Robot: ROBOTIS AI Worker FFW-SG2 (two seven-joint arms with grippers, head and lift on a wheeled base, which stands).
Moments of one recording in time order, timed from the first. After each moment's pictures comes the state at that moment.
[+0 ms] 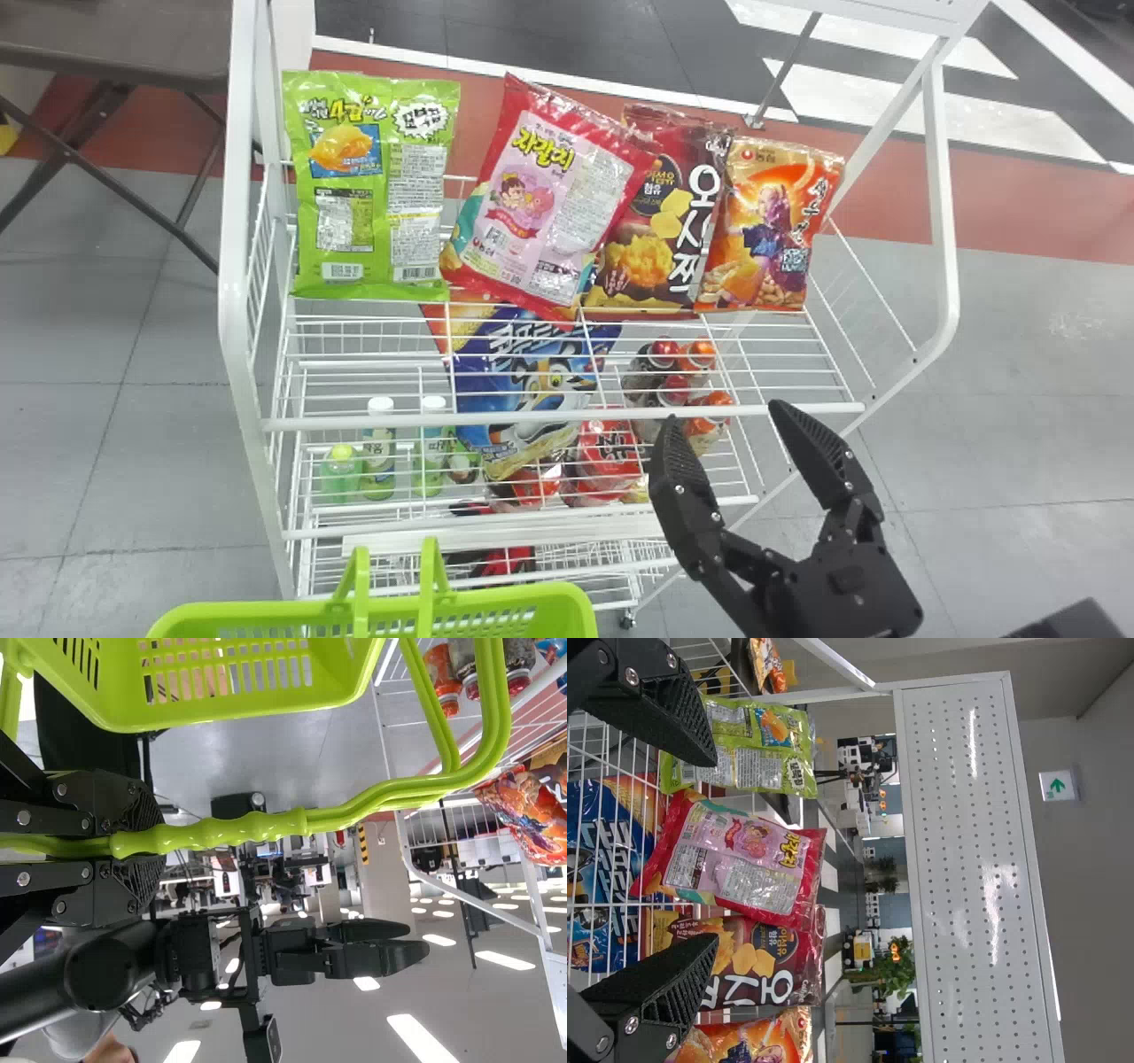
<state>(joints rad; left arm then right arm) 0.72 0.00 0.11 -2.42 0.51 1.57 -1.02 1.06 -0.11 -0.08 -2.40 -0.20 -0.24 0.16</state>
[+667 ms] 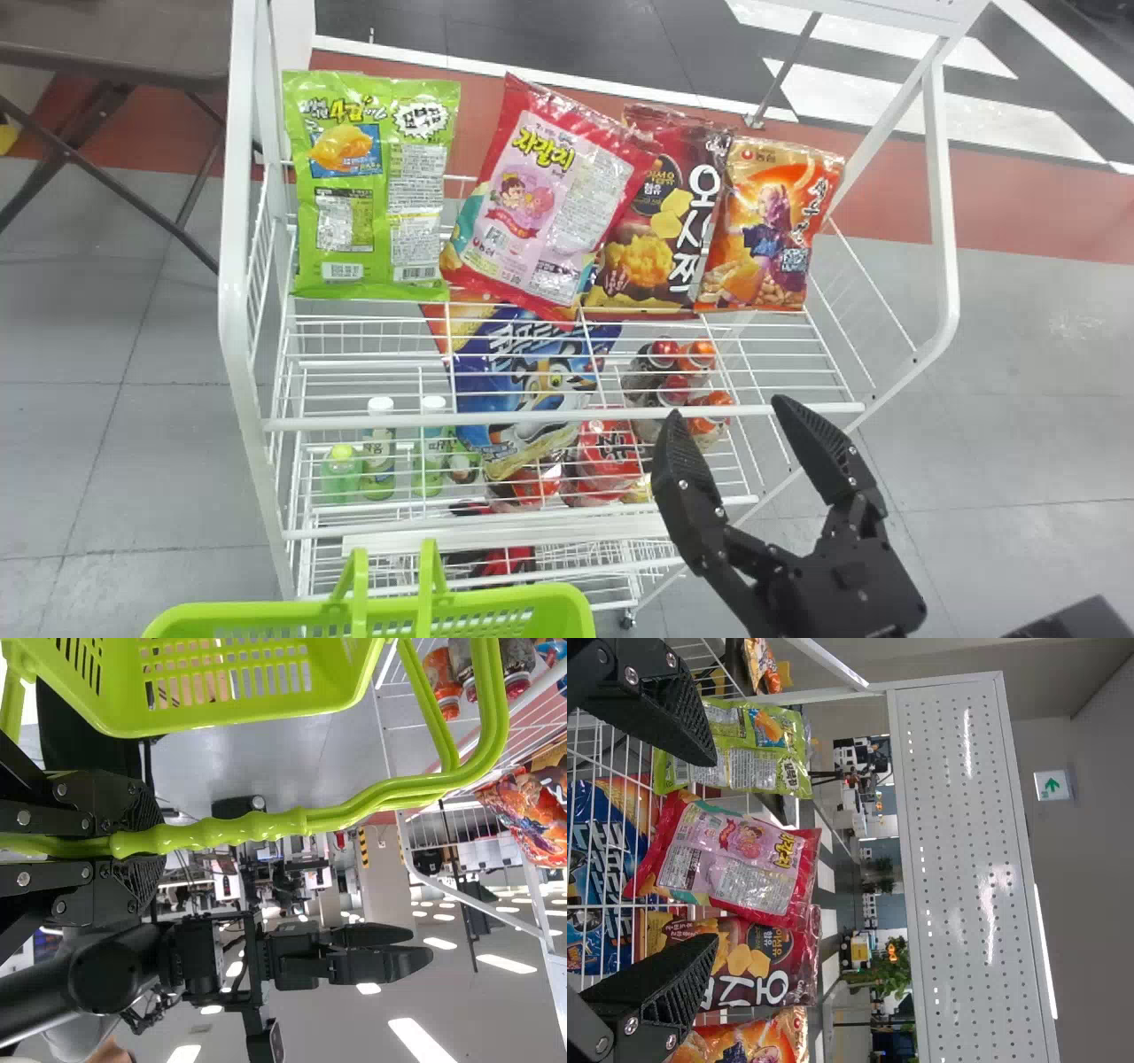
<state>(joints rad) 0.73 0.00 0.11 -2.43 0.51 1.57 -1.02 1.05 -0.11 -0.08 -2.40 -0.21 -0.24 0.16</state>
